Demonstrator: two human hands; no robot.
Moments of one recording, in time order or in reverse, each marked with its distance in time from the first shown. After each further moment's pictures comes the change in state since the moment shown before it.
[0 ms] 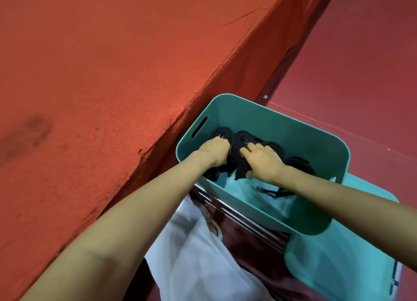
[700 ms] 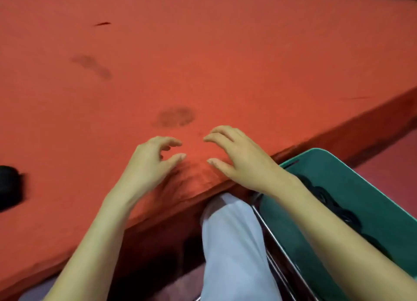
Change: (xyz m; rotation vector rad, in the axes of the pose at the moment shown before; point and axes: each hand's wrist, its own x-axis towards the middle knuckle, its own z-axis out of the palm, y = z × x) left_hand -0.340 -0.127 -0.026 -0.538 0.921 -0.473; right_hand -0.041 -0.226 -0.162 0.288 0.547 -0.808
